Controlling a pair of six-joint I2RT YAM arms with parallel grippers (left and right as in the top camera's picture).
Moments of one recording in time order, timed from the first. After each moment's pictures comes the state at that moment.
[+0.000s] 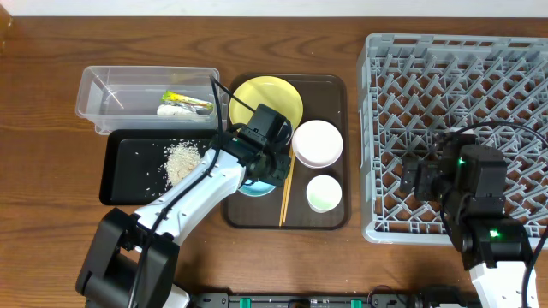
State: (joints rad) left arm -0.54 1.64 1.05 -0.64 0.18 -0.22; right arm 0.03 0.88 0.73 -0.64 0.01 0.09
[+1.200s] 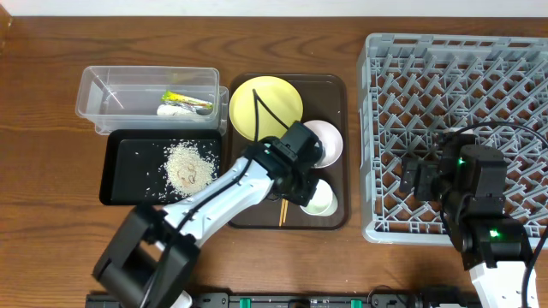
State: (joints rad) left arm -0.69 1.68 1.08 -0.66 0.30 -0.26; right arm 0.03 0.88 0.73 -0.64 0.00 0.09
